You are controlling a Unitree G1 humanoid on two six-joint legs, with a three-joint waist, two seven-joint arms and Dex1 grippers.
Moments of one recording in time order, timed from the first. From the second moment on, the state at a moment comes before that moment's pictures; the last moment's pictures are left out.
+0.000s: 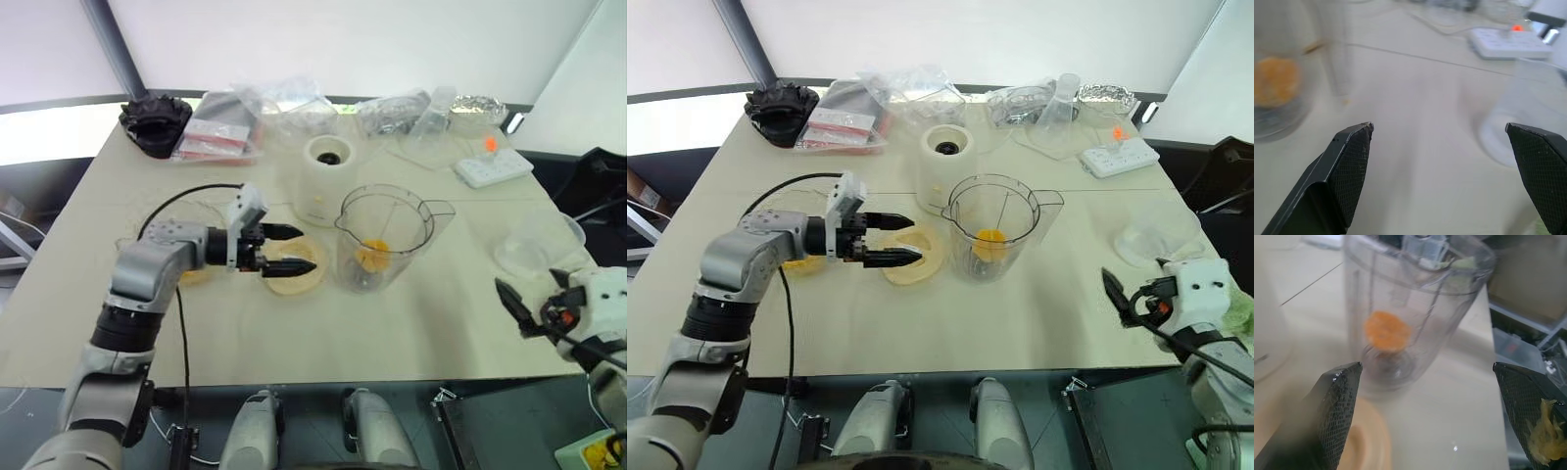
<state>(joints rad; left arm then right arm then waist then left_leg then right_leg) -0.58 0.49 -0.10 -0.08 -0.42 0.76 -1.16 0.29 -0.50 -0.59 -0.54 0.40 0.58 0.39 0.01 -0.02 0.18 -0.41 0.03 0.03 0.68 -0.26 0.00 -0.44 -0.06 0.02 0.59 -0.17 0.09</state>
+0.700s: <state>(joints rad) -0.48 0.47 -0.17 -0.16 -0.45 0.75 -1.05 -0.09 -0.61 -0.59 0.23 0.20 0.34 0.20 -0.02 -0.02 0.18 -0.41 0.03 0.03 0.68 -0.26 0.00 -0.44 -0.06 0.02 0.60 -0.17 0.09</state>
